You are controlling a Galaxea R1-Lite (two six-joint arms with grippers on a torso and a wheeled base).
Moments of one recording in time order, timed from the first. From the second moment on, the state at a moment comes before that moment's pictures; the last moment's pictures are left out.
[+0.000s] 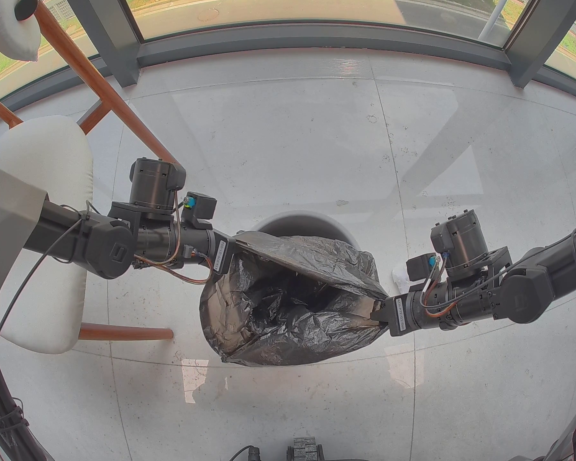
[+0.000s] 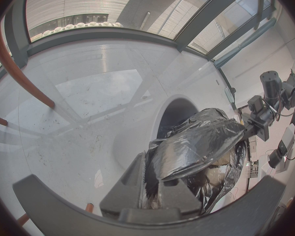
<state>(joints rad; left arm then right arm) -0.35 2.01 -1.23 -0.24 -0.31 0.14 0.53 1.90 -0.91 -0.17 0.17 0.24</state>
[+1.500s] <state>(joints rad) -0.28 1.95 -1.14 -0.23 -0.28 0.25 0.56 1.96 -1.09 -0.30 0.20 0.26</state>
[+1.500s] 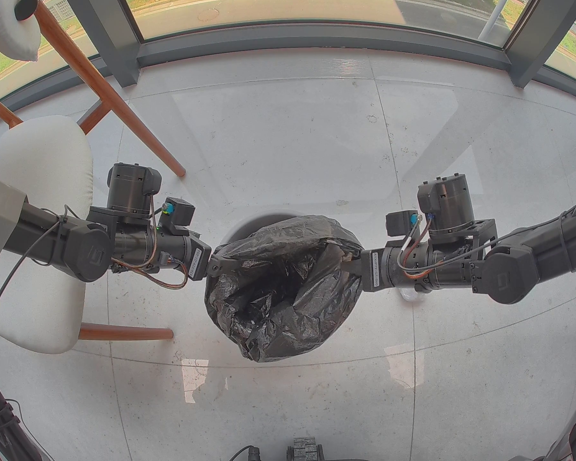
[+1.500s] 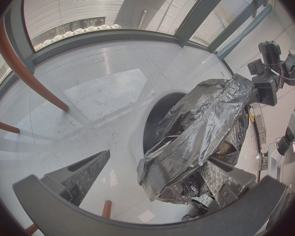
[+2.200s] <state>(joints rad) -0.29 1.95 -1.13 -0.23 -0.28 0.25 0.53 1.96 -1.20 -0.28 0.23 0.35</state>
